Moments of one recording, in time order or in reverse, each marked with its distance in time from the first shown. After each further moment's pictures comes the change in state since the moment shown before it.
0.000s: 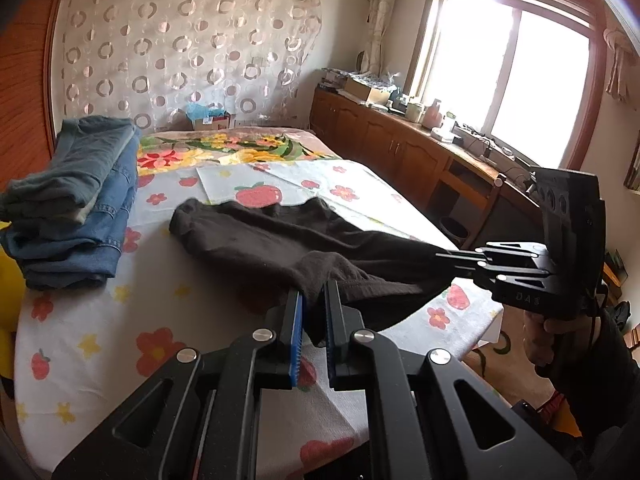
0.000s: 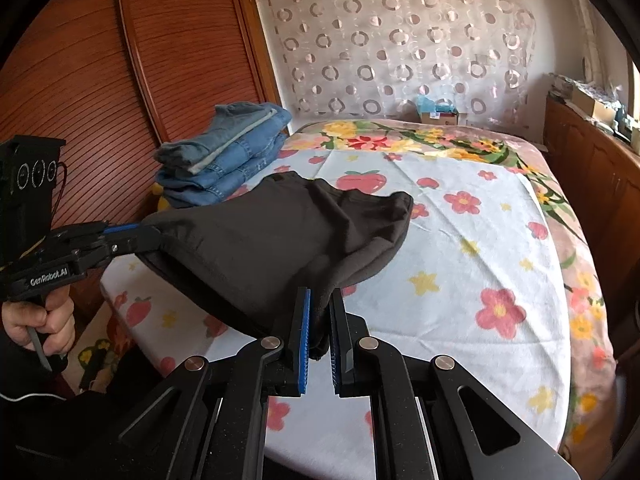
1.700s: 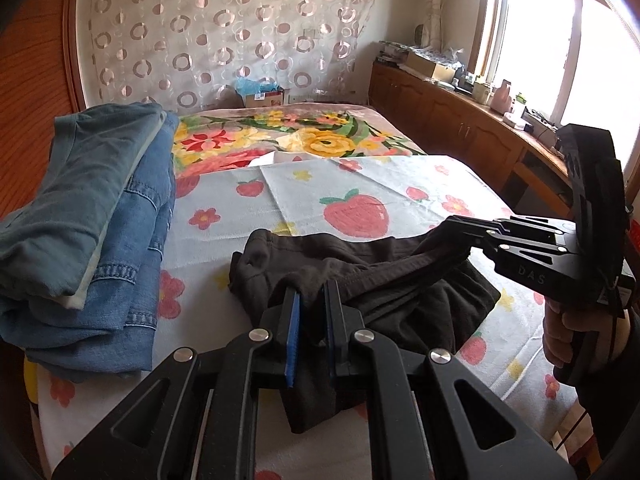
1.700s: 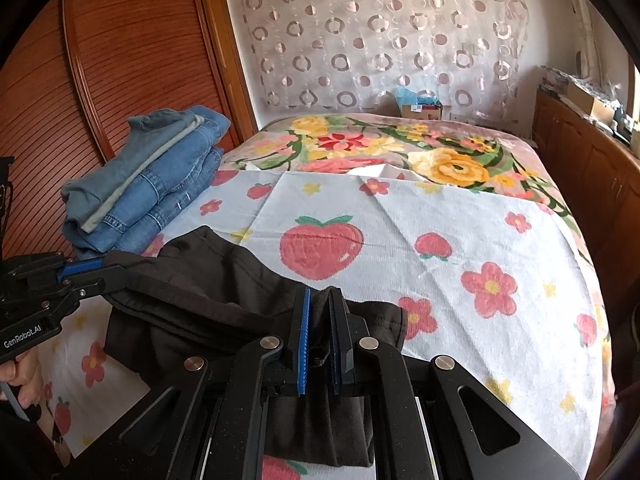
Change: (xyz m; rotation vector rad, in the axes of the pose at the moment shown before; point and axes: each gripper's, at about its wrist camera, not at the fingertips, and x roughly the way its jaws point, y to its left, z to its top) left arm 0.109 0.071 0.061 -0.032 0.109 0.206; right arm 0.176 -0.045 0.103 0.006 0.044 -0.096
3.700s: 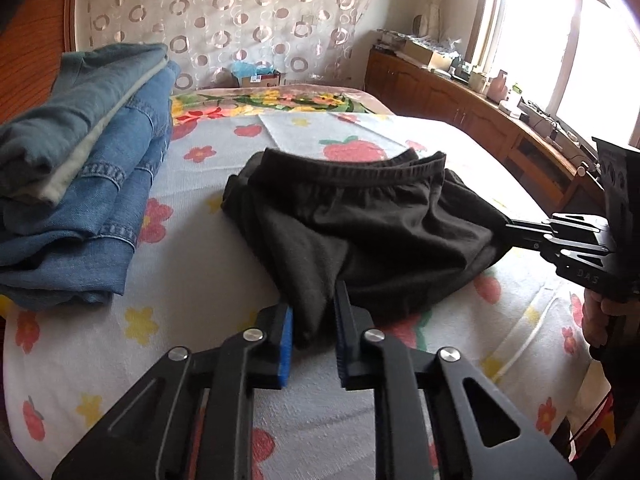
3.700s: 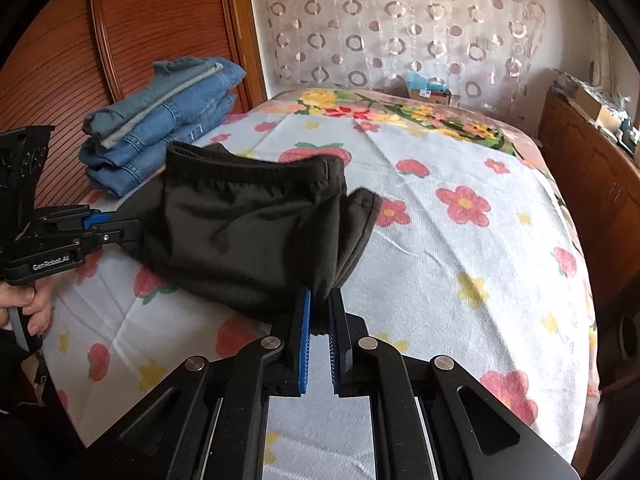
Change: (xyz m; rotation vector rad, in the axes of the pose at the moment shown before) left arm 0.008 0.005 -0.057 -0.017 0.033 -0.034; right arm -0.057 -0.011 -0.060 -0.084 0.073 0.019
